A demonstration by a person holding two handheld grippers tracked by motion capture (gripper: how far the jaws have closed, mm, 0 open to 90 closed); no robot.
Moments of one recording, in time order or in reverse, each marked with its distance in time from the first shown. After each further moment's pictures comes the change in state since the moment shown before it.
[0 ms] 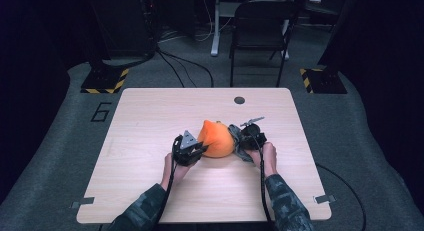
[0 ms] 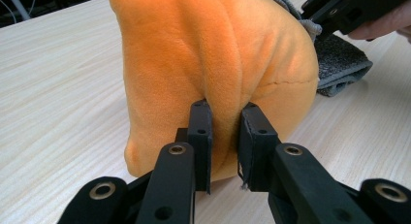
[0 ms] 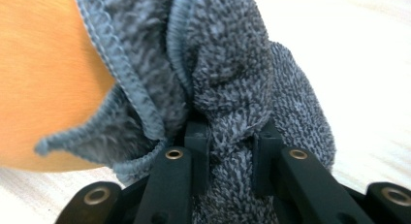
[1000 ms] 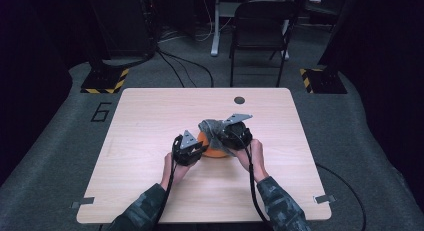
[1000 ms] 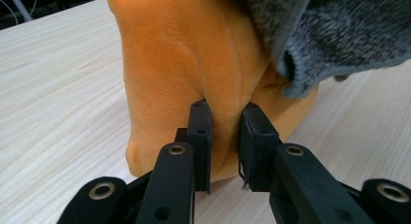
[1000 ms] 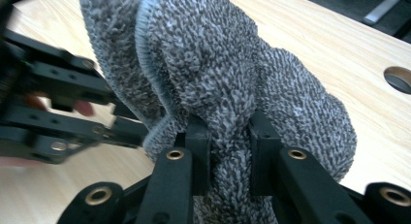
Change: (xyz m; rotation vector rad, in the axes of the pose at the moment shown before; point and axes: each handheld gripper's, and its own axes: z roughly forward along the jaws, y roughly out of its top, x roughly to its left) left arm -0.001 0.001 0.000 -0.002 0.006 0.002; right arm 0.075 0.032 -0.060 -0.244 0.086 -0.182
